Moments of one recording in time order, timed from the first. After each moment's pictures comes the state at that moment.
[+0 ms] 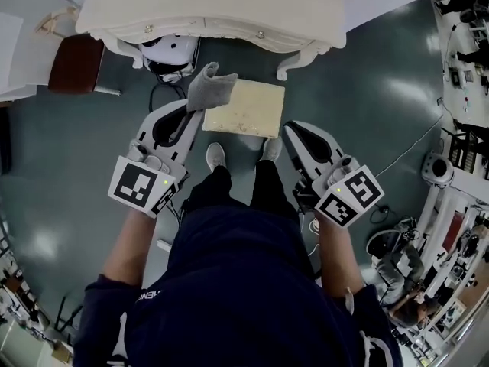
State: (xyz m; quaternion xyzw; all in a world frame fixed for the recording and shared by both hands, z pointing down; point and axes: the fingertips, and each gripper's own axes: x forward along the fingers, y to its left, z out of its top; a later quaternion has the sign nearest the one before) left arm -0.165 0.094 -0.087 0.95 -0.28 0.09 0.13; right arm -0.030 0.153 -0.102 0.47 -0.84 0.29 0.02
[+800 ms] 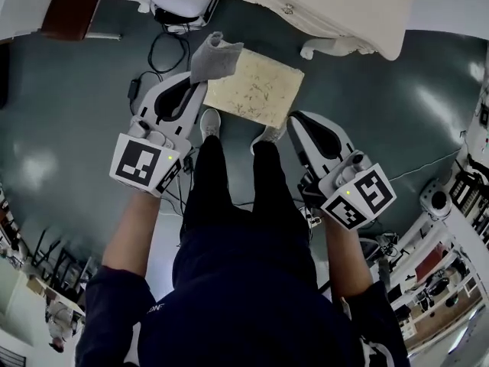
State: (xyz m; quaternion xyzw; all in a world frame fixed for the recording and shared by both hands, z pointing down) left arm -0.114 0.034 0.065 0.89 -0.39 0.14 0.19; right arm 0.022 0.085 0.029 0.36 -0.86 0.36 0.06
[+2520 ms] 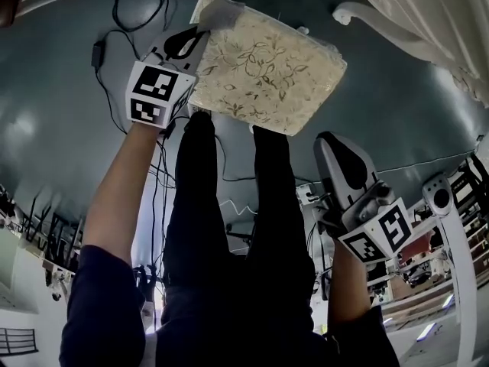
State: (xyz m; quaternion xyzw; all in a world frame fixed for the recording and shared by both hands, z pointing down) left arm -0.122 -0.003 0.491 0.83 -0.36 0.33 0.29; right arm 0.056 0.081 0.298 0.37 -0.78 0.49 0.13
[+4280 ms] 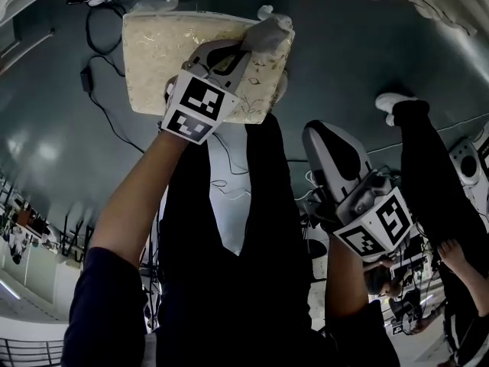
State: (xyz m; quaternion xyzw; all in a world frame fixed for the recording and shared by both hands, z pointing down) left arm 0.098 0.059 0.495 0.87 -0.18 0.37 0.27; right arm 0.168 0.100 0.311 0.44 -0.73 0.52 0.04
